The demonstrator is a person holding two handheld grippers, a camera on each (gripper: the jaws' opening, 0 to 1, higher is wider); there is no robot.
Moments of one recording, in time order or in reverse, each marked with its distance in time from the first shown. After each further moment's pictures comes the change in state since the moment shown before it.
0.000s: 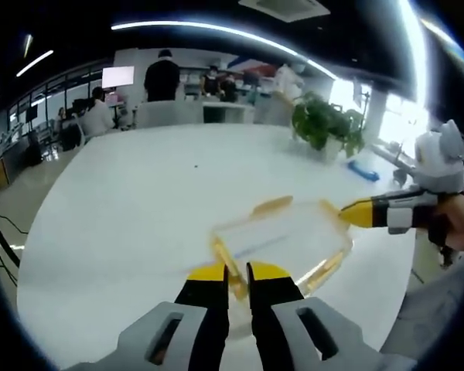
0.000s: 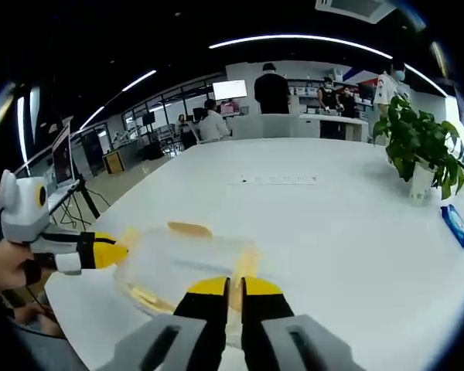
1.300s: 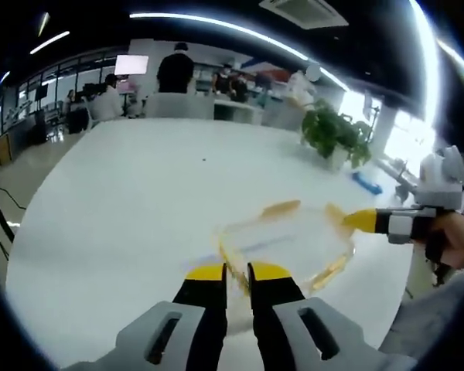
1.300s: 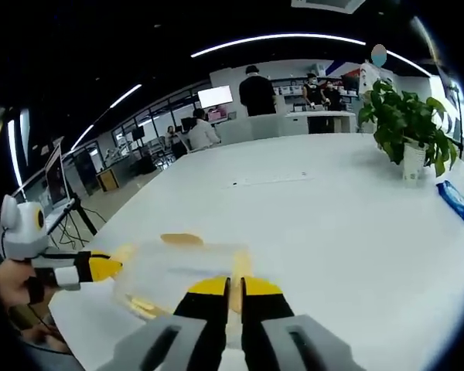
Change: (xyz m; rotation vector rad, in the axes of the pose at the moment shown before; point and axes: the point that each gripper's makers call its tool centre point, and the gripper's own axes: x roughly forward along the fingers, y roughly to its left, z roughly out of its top) left arm -0.003 0.016 -0.010 -0.095 -0.009 0.040; right arm -0.002 -0.012 -0.004 0.106 -0.047 -0.026
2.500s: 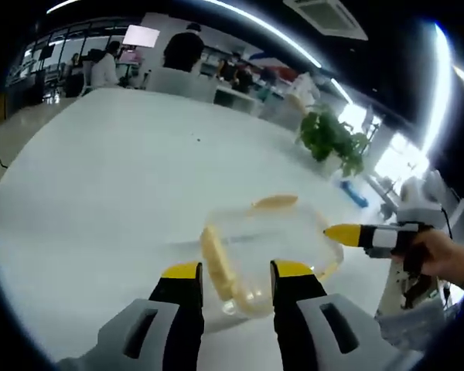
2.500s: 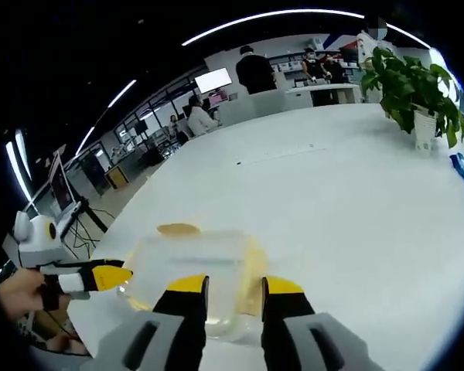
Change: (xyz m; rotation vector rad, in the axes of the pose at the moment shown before) left arm 0.017 -0.017 -0.015 -0.180 0.076 -0.130; right arm 0.021 0.003 -0.017 0.114 0.145 0.110
